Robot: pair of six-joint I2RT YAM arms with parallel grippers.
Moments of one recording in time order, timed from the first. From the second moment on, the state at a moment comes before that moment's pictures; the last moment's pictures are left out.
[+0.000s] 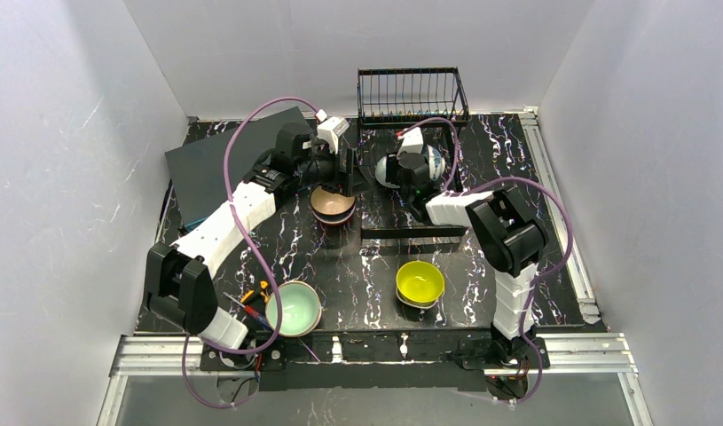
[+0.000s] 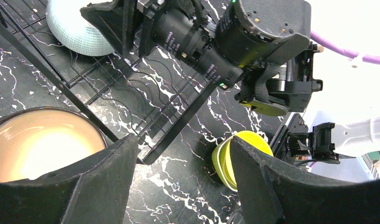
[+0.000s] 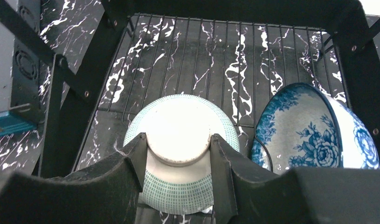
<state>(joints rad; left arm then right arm) -0.47 1.51 1.26 -0.28 0.56 -0.28 0.58 1.99 1.11 0.63 0.37 0.13</state>
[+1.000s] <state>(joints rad) -0.47 1.51 1.26 -0.28 0.56 -0.28 0.58 1.66 0.87 0.39 0.10 0.24</state>
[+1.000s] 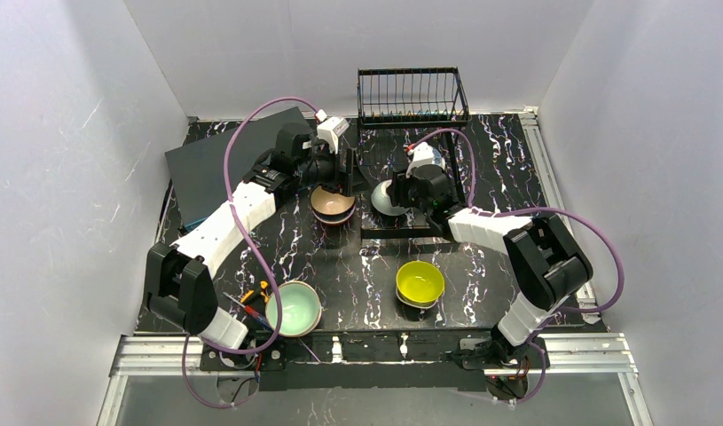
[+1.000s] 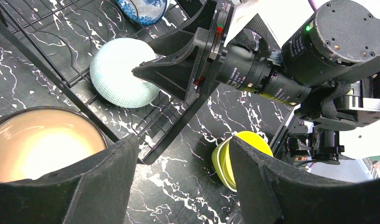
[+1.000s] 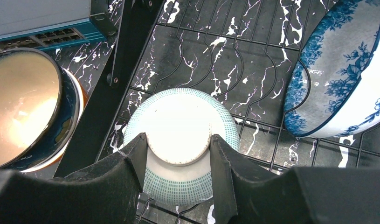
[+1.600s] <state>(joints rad) -0.47 1.51 1.26 -0.28 0.54 -0.30 0.58 1.66 0.88 0.38 0.10 0.23</state>
